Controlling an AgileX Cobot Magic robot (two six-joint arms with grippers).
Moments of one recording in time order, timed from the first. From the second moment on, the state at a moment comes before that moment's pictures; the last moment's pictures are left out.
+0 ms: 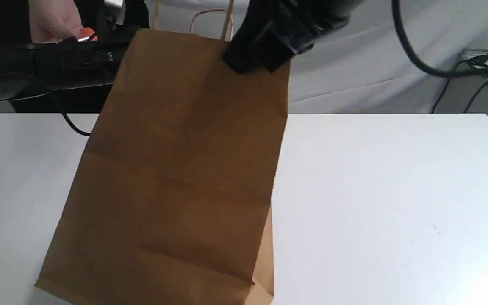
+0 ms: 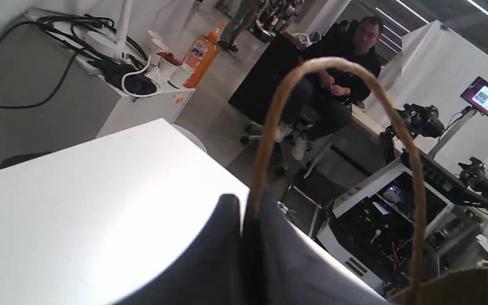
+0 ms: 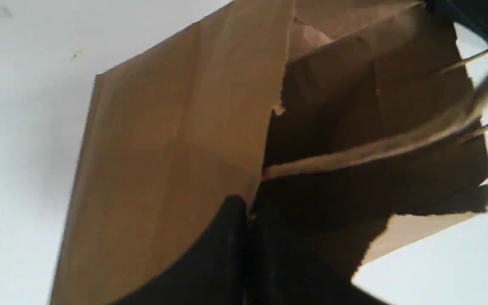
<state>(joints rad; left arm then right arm) -0.05 2.29 -1.78 -1.73 1.22 1.40 0.57 1.66 -1.87 0.37 1.24 -0.68</state>
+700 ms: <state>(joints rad) 0.04 2.27 -1.77 -1.74 1.23 1.40 0.57 1.69 -1.91 0.37 1.23 -0.61</state>
